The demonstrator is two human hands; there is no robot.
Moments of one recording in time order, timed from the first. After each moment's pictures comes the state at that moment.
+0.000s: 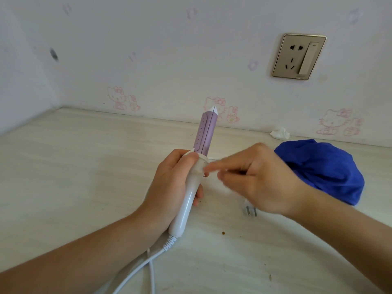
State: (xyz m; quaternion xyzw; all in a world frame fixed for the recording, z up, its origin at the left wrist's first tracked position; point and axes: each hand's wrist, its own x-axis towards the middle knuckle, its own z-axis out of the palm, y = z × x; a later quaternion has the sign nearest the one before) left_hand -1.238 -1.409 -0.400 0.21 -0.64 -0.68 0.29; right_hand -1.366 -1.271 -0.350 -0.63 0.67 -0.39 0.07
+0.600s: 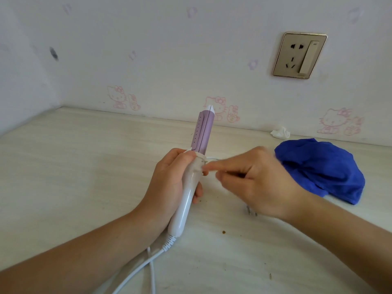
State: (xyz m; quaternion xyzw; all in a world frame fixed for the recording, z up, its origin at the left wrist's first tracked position) left_hand -1.238 -1.410 -0.397 0.22 -0.60 -0.71 0.30; right_hand -1.363 -1.273 -0.361 -0.62 0.67 -0.41 0.06
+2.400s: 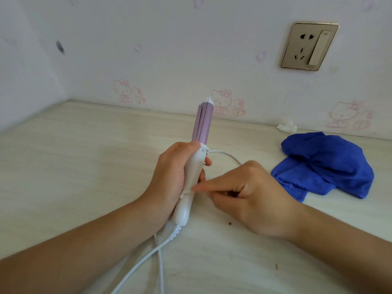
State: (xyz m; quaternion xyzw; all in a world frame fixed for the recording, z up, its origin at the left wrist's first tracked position) left_hand -1.234 -1.415 -0.397 0.21 -0.55 -0.75 0.29; right_hand -1.333 -1.266 -0.374 -0.67 0.63 -0.38 0.12
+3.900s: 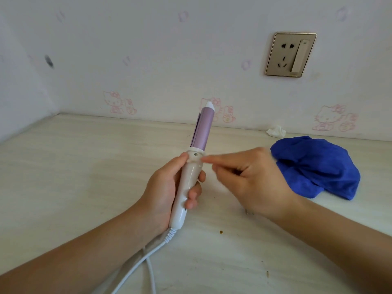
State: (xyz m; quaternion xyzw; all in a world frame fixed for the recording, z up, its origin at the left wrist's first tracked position) left_hand -1.232 -1.408 -0.391 0.19 -0.50 -0.83 0.16; right_hand -1.365 -1.276 -0.376 -0.58 0.66 -0.47 -0.03
